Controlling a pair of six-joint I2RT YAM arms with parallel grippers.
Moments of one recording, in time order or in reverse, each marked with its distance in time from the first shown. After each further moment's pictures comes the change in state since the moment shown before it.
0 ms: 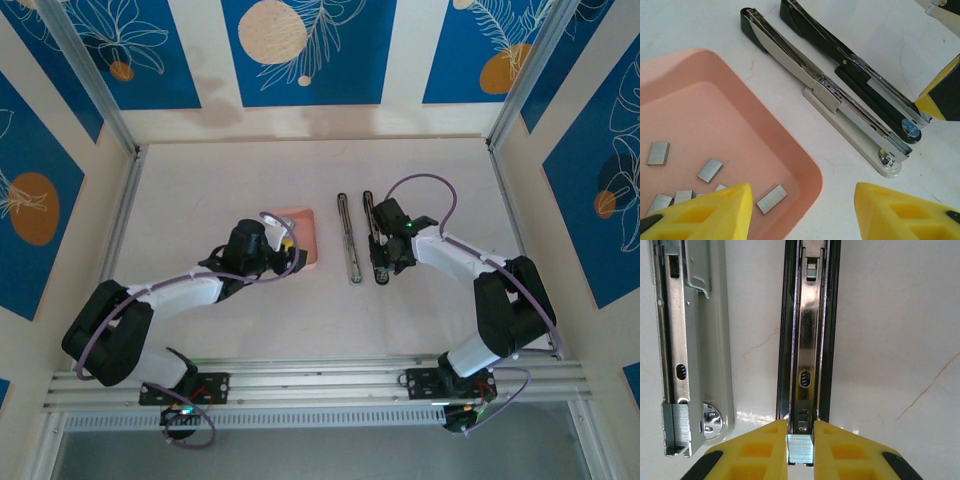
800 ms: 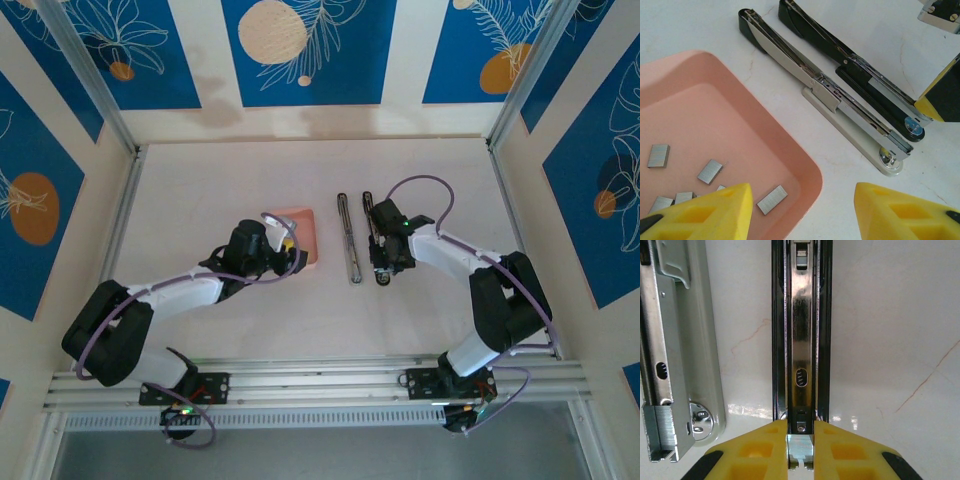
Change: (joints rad) left arm -0.006 0.000 0.000 0.000 -0.007 0.021; right arm 0.008 0.032 0.014 -0.031 0.015 0.035
